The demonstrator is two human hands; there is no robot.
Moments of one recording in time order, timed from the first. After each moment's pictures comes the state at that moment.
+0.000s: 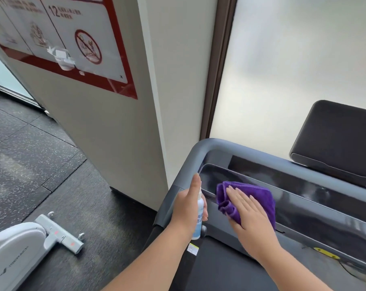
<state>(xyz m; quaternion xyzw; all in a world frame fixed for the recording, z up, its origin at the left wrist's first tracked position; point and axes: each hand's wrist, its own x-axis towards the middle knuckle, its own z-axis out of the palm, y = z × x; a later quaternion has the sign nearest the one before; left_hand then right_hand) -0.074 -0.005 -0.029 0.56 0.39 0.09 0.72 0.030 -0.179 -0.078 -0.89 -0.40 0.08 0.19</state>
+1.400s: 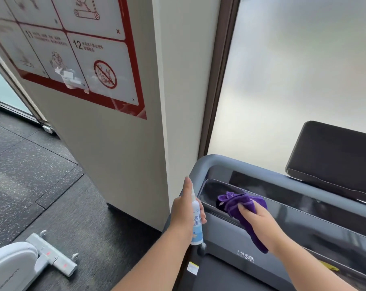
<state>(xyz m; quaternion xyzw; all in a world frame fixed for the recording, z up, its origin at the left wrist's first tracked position) -0.070 0.028 -0.020 0.49 0.43 0.09 0.75 0.062 -0.167 -0.050 -0.79 -0.19 0.29 0.50</state>
